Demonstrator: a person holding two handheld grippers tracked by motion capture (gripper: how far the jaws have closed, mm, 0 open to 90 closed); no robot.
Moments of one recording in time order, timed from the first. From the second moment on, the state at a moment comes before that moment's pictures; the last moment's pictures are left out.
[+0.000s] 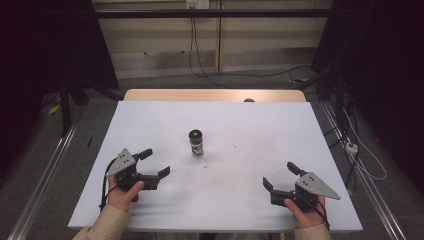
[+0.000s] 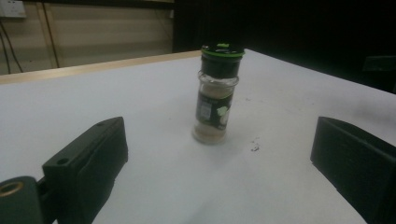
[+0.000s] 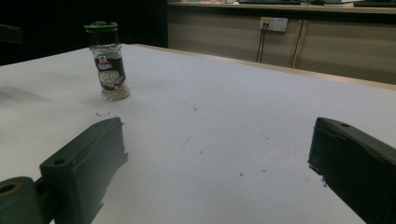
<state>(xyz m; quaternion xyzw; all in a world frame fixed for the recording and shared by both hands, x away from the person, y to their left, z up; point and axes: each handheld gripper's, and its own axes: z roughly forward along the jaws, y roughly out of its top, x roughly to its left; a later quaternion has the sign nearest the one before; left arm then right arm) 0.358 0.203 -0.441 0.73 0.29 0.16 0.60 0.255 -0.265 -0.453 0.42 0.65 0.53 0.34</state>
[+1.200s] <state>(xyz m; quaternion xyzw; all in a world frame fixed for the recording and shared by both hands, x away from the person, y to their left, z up) 0.401 0.131 -0.442 0.76 0.29 0.15 0.56 0.255 -0.263 -0.452 0.42 0.66 0.53 0.33</state>
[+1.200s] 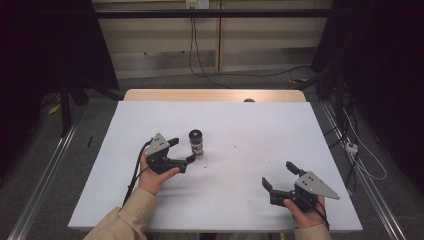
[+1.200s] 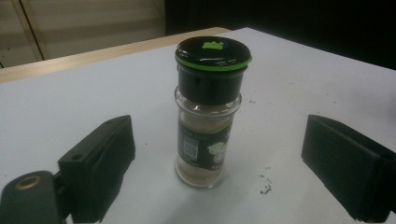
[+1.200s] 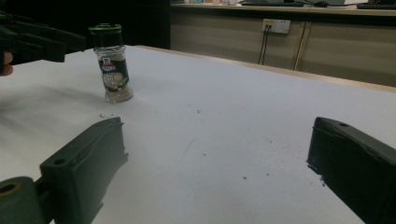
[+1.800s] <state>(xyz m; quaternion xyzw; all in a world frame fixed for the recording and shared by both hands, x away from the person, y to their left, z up) 0.422 0.110 -0.448 0.78 0.29 0.15 0.53 0.255 -0.263 -0.451 0.42 0.66 0.53 0.33</state>
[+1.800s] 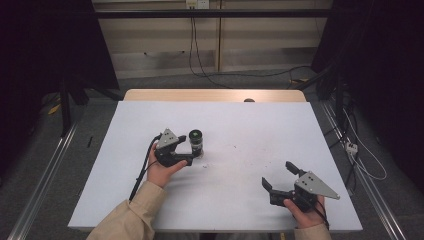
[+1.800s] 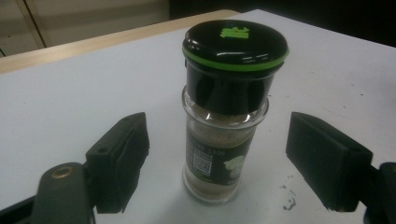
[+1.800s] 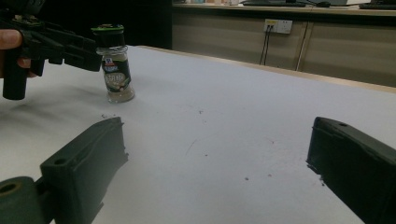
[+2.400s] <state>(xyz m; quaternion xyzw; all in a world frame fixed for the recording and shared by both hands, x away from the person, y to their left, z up) 0.431 0.098 -0.458 0.79 0.30 0.14 0.52 0.256 -0.263 -0.452 0.42 0.66 0.53 0.33</state>
